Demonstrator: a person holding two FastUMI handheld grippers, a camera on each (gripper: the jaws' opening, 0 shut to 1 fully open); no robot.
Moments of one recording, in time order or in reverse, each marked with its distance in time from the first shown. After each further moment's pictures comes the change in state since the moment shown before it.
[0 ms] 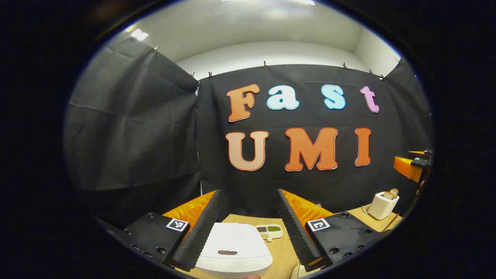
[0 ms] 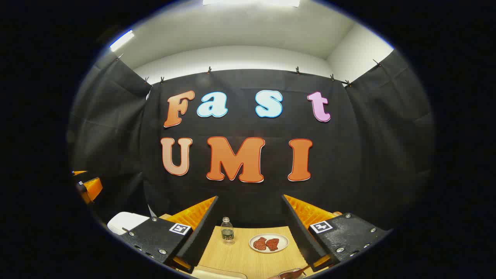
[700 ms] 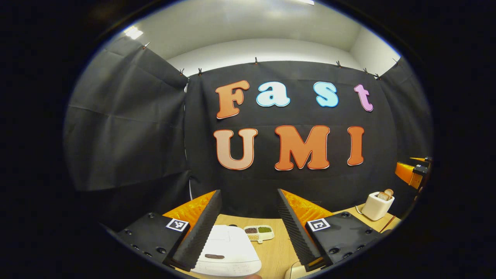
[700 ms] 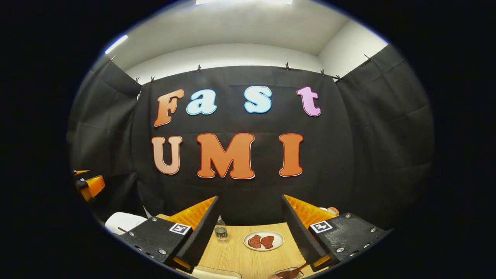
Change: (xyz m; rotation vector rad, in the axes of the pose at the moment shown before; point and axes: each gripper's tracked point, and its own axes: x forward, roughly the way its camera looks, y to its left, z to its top) left arm 0.027 -0.027 0.002 -0.017 0.022 -0.077; right arm 0.003 -0.019 -0.010 0.013 0.017 -0.038
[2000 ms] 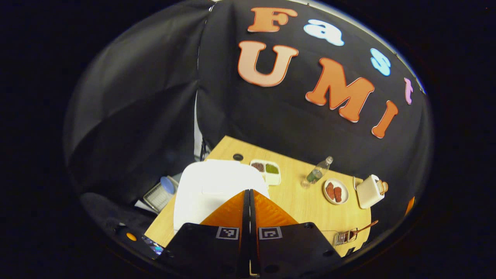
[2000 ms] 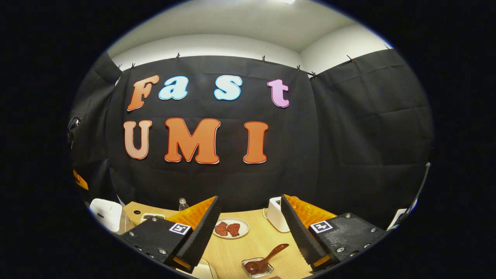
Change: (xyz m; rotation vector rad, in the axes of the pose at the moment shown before) left arm 0.044 0.079 -0.161 -0.270 0.834 0.035; right arm -0.043 -0.087 -0.036 -0.046 0.091 -0.245
